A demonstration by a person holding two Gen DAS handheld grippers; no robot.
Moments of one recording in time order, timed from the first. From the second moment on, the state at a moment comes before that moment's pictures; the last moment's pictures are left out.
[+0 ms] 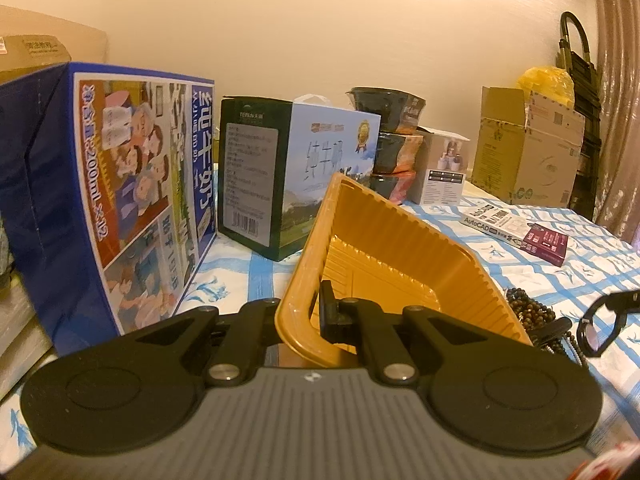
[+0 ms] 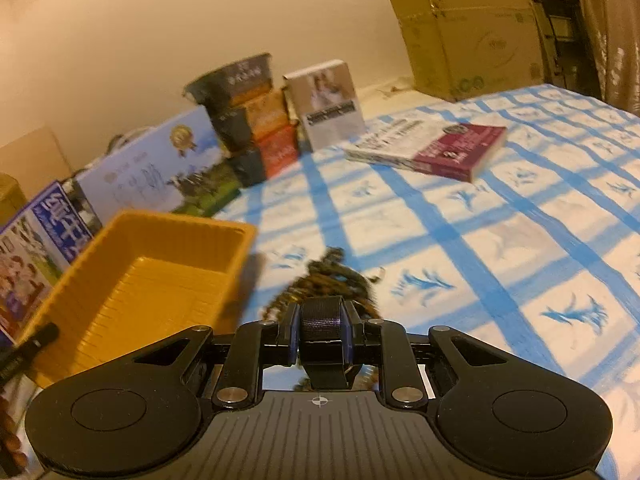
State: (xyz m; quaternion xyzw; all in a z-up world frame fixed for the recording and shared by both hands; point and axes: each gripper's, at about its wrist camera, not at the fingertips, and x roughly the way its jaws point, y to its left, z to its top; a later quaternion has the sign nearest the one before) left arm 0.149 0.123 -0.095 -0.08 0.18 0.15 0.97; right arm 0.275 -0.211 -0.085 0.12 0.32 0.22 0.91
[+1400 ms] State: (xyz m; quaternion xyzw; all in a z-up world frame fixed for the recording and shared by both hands) left arm 0.149 0.128 -0.100 -0.10 0.19 0.15 0.96; right arm 0.235 -0.100 -0.085 0.15 0.33 0.42 0.83
